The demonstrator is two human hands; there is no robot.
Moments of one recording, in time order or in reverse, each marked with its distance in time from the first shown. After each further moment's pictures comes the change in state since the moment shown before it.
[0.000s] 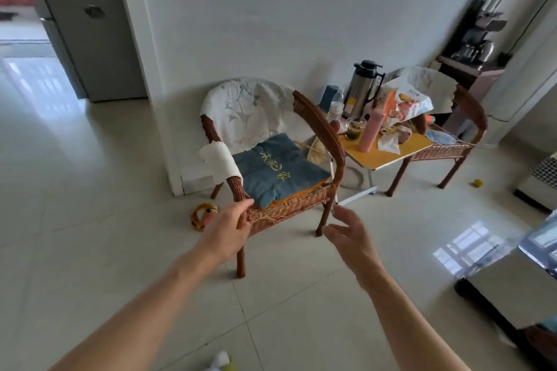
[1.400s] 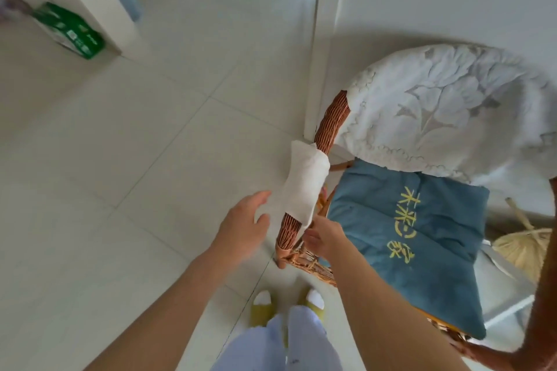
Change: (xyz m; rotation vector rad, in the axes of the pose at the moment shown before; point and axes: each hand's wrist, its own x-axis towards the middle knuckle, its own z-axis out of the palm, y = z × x) left_hand 0.288 -0.079 0.042 -0.129 0.513 -0.959; right_hand 0.437 0.063 0.265 -0.079 -0.869 0.956
